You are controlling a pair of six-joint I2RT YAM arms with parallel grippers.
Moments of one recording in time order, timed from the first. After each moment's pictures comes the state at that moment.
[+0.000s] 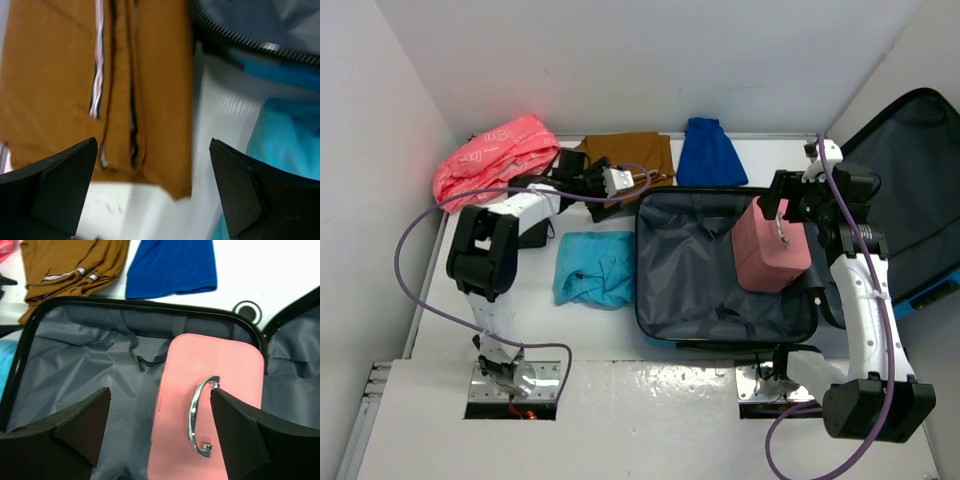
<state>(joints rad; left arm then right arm) -0.27 1.90 1.32 -0.14 0.51 0.91 -0.12 1.05 1.03 -0.50 -0.31 0.02</state>
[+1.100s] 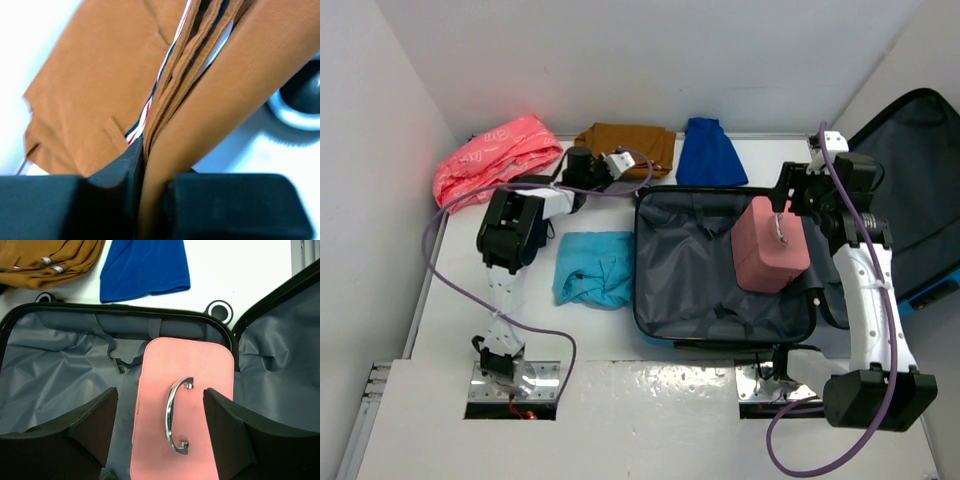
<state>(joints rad) -0.27 2.24 1.47 0.38 0.37 0.69 -0.12 1.11 1.13 -0.57 -0.19 0.00</state>
